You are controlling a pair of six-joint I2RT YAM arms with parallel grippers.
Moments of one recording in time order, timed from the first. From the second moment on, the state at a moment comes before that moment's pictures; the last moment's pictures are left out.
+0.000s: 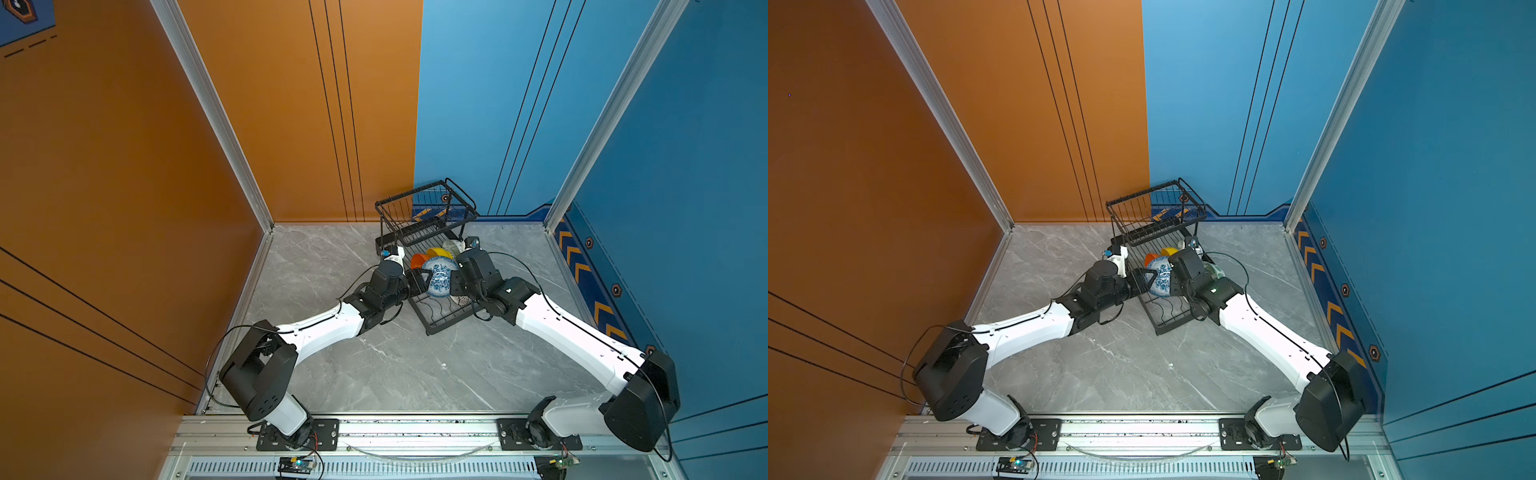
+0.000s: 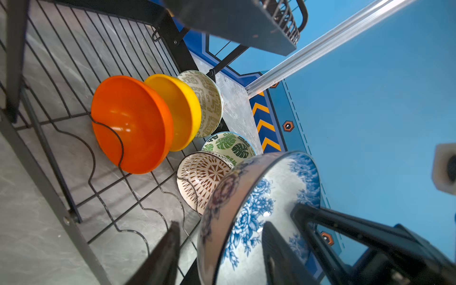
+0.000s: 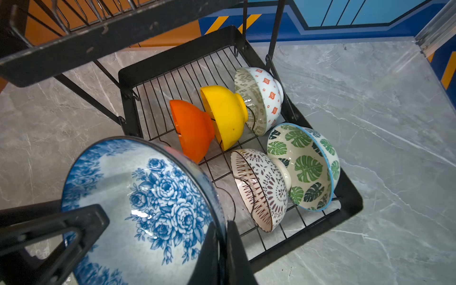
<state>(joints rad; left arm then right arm) -0.72 1.57 0.98 0.25 0.06 -0.93 0.64 1.37 1.17 -0.54 0.39 0.46</state>
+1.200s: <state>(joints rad) -0.59 1.30 0.70 0.13 0.12 -0.95 0.84 1.63 1.05 -0.31 1.09 -0.13</state>
